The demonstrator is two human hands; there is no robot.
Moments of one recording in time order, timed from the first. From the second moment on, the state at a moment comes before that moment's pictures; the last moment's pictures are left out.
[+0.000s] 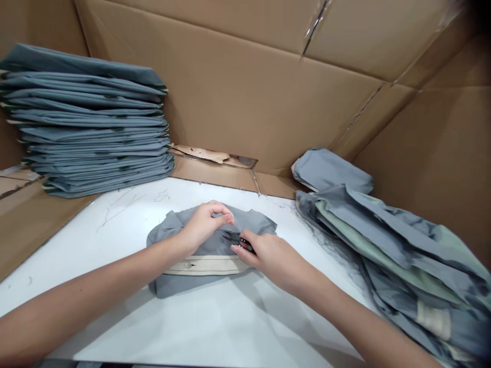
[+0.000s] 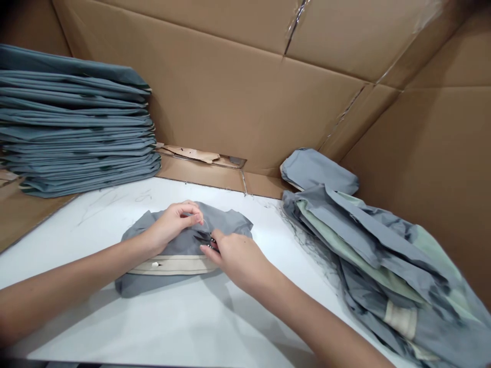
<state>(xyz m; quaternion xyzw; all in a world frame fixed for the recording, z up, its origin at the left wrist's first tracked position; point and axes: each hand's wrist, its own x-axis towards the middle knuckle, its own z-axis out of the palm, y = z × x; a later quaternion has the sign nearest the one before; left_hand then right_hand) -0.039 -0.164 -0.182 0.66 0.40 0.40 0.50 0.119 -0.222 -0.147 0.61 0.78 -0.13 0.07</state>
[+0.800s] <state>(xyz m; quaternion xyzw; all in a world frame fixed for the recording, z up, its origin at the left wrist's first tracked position) -0.038 -0.165 -0.179 0.62 0.40 0.41 0.54 0.123 -0.224 -0.153 0.65 0.73 -0.20 0.05</state>
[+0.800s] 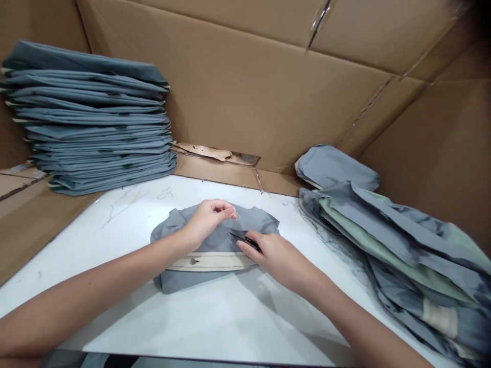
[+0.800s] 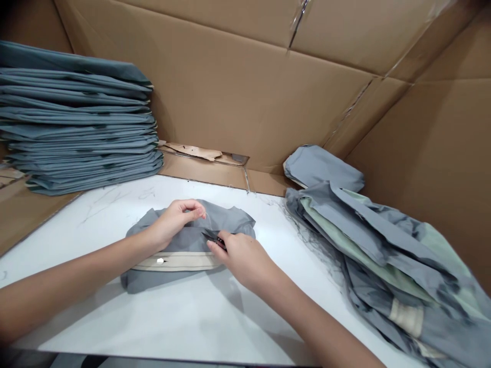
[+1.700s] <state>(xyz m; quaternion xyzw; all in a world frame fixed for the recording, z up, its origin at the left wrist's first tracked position) -0.038 -0.158 -0.189 0.59 0.42 0.41 0.55 0.123 -0.224 -0.154 0.66 0.71 -0.25 0.05</state>
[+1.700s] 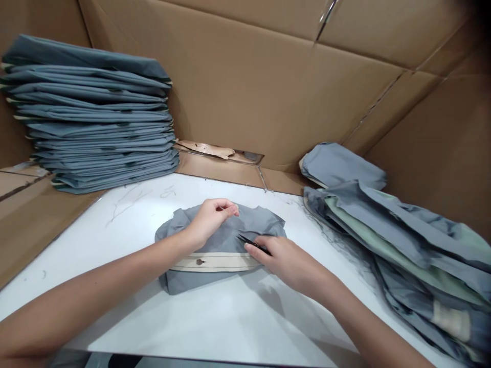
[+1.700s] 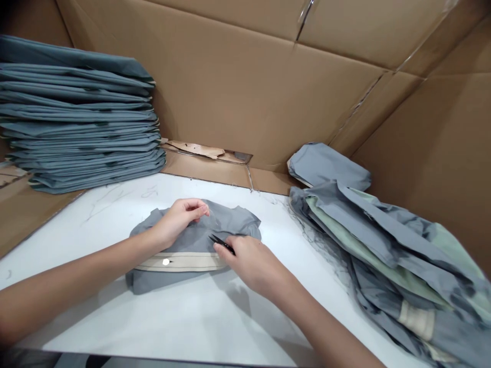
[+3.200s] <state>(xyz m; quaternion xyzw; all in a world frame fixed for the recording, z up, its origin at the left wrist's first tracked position) -0.060 -0.158 -0.165 0.88 0.46 0.11 0.07 0.137 -0.168 -0.157 0.58 0.72 -0.36 -0.14</state>
